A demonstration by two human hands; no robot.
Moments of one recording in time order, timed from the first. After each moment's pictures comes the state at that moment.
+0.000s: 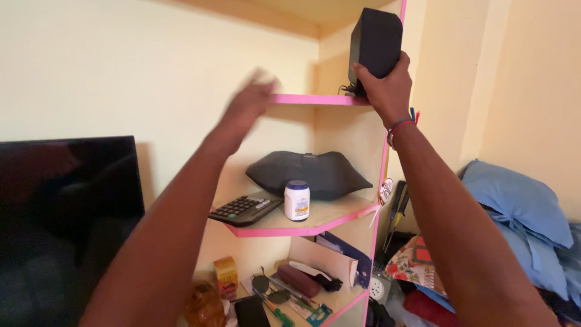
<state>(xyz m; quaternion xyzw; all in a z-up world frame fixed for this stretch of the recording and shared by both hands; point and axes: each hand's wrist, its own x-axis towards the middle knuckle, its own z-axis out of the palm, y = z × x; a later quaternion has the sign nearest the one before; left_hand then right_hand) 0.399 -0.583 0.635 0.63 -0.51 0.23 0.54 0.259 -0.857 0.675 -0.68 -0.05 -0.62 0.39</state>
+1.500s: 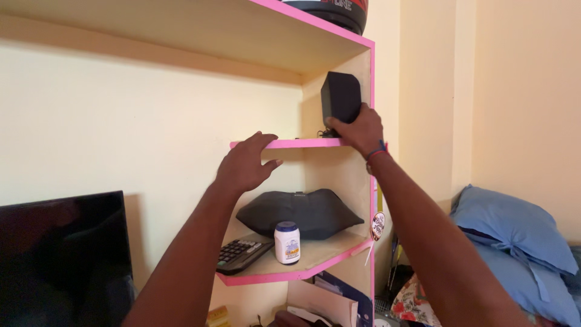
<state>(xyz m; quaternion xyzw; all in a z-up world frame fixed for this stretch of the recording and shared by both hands) 0.352 -0.602 0.637 0.77 -0.42 0.42 0.25 0.307 -0.905 0.689 -0.77 0.06 -0.60 0.21</state>
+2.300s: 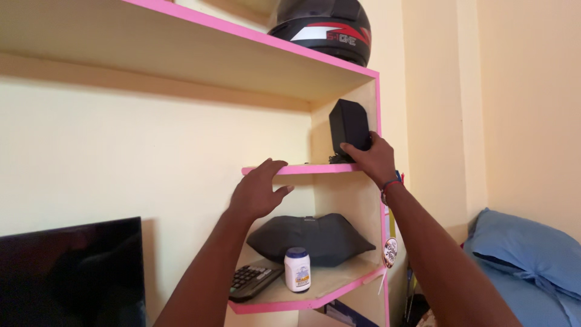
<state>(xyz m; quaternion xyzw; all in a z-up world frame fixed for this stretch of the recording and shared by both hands) 0.356 -0.605 0.635 0.74 -0.44 0.45 0.26 0.287 -0.901 0.681 -0.74 0.01 -0.60 0.31</state>
